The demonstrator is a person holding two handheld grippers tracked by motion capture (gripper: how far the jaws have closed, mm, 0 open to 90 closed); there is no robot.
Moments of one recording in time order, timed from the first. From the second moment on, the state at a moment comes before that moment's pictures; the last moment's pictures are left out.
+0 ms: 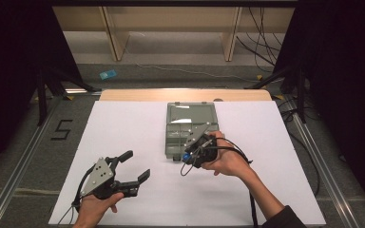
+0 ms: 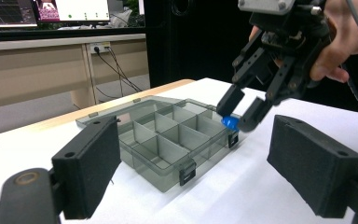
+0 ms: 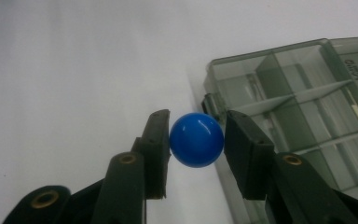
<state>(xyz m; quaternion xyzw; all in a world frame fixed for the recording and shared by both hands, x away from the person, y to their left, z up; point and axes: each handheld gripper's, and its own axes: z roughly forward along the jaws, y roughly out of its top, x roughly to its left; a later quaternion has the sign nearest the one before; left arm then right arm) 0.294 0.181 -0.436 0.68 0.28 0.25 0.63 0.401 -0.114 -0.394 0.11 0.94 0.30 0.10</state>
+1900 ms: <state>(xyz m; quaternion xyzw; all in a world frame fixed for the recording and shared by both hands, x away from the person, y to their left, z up) 0.294 0.180 -0.436 0.68 0.28 0.25 0.62 0.444 -0.193 -0.375 0.23 0.90 0.32 0.17</state>
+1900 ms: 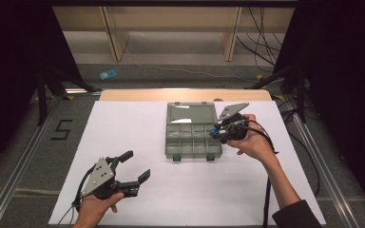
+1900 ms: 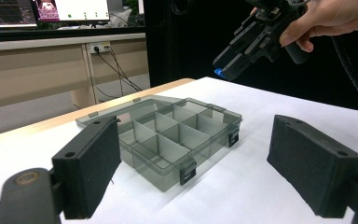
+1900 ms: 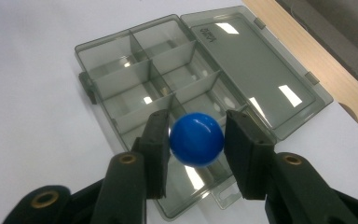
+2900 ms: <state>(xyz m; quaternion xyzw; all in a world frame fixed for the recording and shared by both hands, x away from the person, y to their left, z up) 0.294 0.180 -0.437 0.68 0.28 0.25 0.62 0.475 -0.190 -0.393 0.26 0.89 0.31 0.18</state>
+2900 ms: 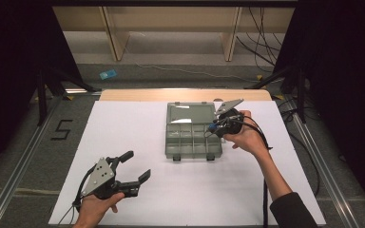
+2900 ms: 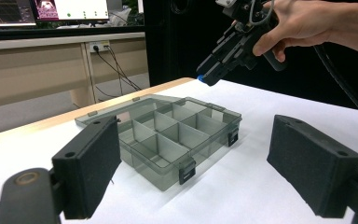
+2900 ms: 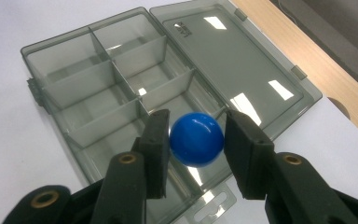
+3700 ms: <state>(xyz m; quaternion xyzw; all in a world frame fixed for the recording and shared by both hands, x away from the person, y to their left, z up) 0.294 0.180 -0.437 0.69 0.28 0.25 0.62 0.495 -0.182 -0.411 0.27 0.90 0.30 0.18</state>
